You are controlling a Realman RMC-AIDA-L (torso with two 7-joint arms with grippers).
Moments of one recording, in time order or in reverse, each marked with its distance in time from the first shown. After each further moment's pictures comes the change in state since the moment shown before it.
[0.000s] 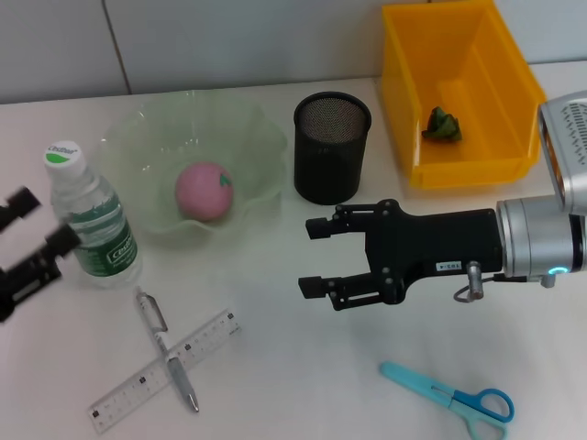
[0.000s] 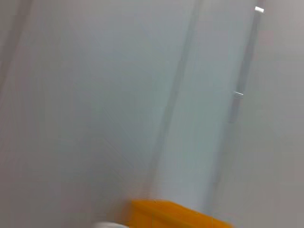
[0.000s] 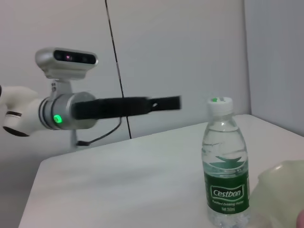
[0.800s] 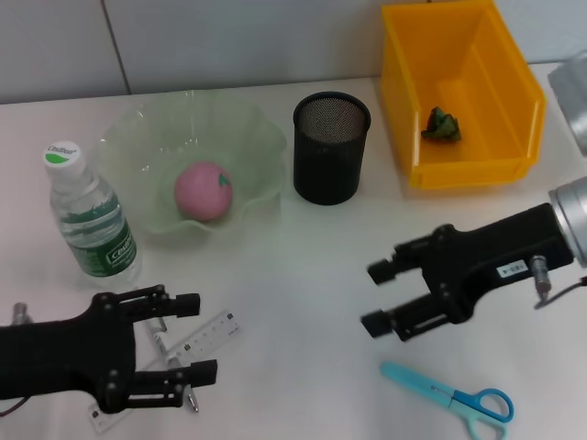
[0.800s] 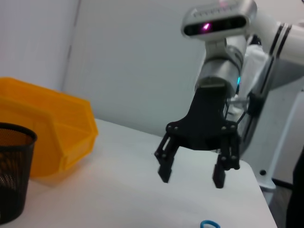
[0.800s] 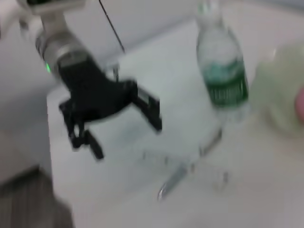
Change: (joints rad) left arm -0.121 -0.027 0.263 0.267 0.322 0.032 -0.209; right arm -0.042 -0.005 -0.016 -0.528 -0.351 -0.246 0.700
